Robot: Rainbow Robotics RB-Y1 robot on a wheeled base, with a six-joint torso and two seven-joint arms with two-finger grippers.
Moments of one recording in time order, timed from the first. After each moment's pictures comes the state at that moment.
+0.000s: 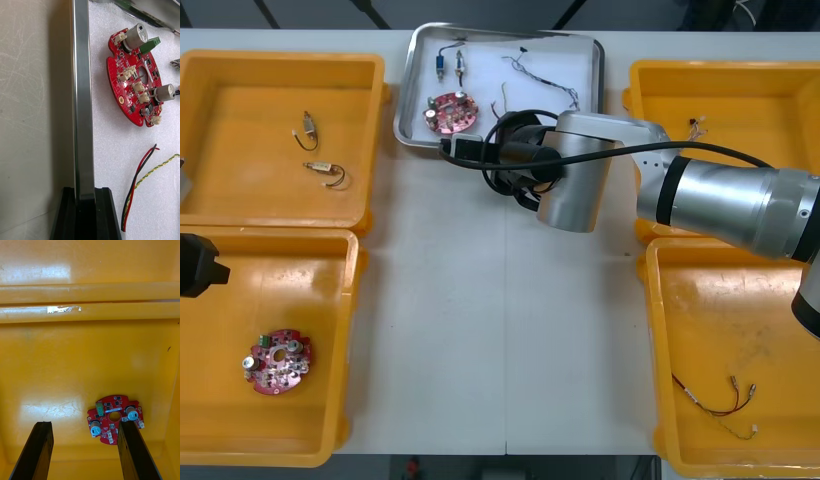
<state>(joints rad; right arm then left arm) -1.20 -0.49 1.25 -1.19 -0.36 0.61 1.63 0.03 1.21 0.12 -2.19 1.06 1.44 -1.05</state>
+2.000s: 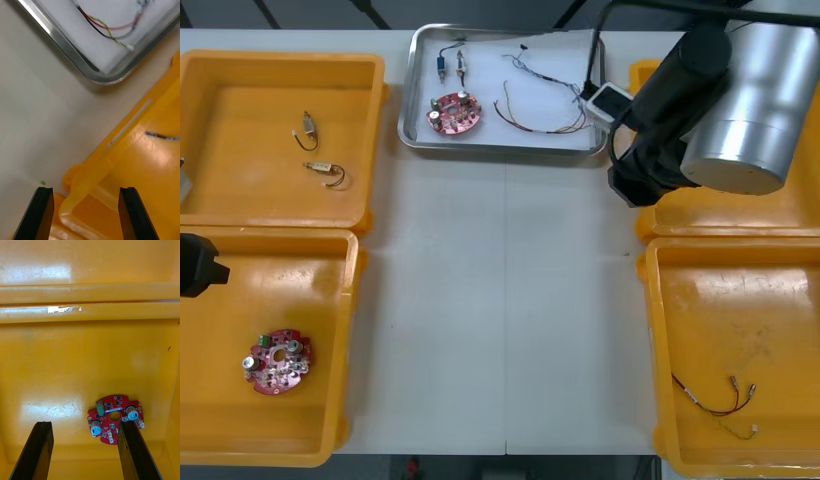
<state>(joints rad) -1.21 -1.07 1.09 -1.93 -0.90 1.33 1.08 0.03 1.21 0.12 -2.19 1.06 1.44 -1.05</state>
